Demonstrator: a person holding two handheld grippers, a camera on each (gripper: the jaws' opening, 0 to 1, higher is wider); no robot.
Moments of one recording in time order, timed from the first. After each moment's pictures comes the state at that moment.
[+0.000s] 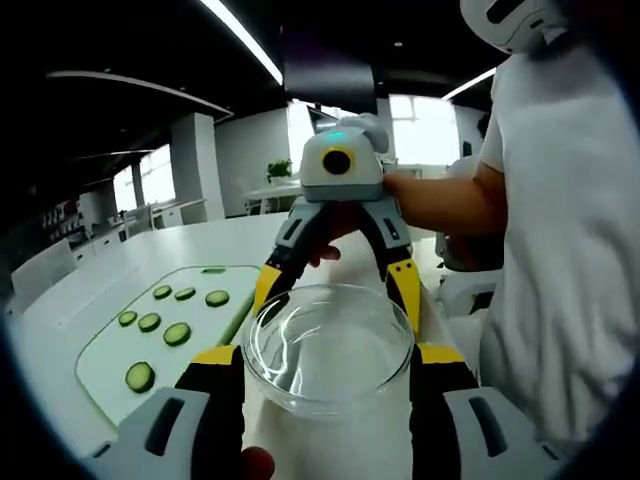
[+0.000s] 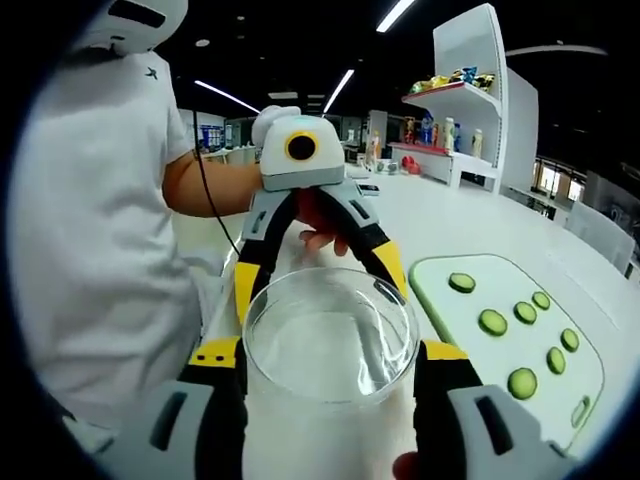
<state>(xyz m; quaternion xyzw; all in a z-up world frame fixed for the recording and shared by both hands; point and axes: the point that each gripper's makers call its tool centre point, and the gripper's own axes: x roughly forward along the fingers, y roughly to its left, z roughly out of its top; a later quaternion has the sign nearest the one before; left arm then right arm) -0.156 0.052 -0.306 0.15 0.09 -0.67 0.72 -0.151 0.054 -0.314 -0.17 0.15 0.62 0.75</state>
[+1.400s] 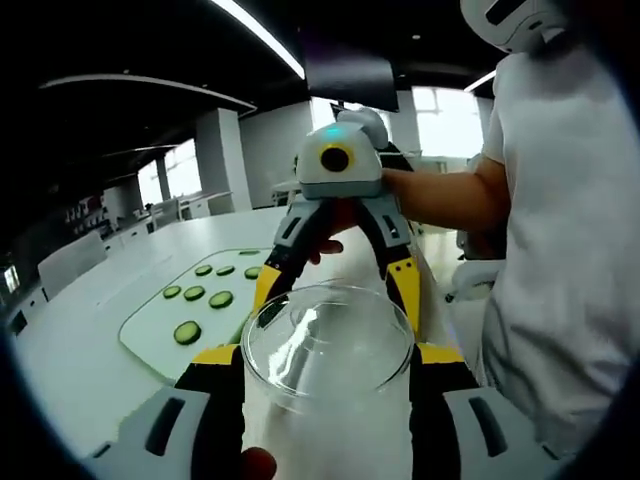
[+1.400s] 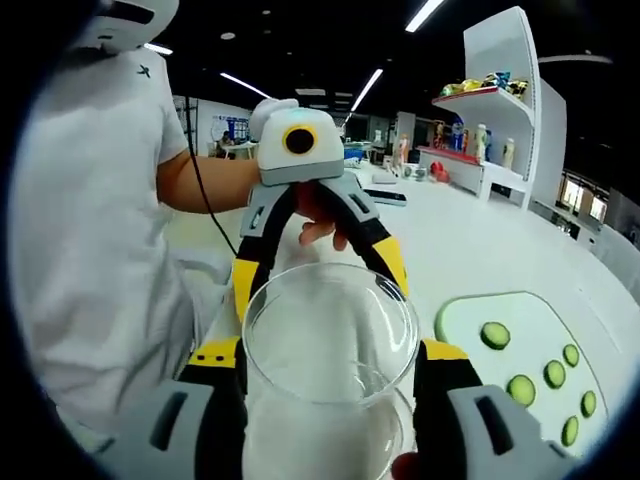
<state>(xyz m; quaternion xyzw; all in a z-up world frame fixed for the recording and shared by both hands) -0.154 0.114 -0.301 0.16 0.10 -0.62 0.76 -0.149 0.119 -0.310 -0.19 0.14 0.67 0.71</state>
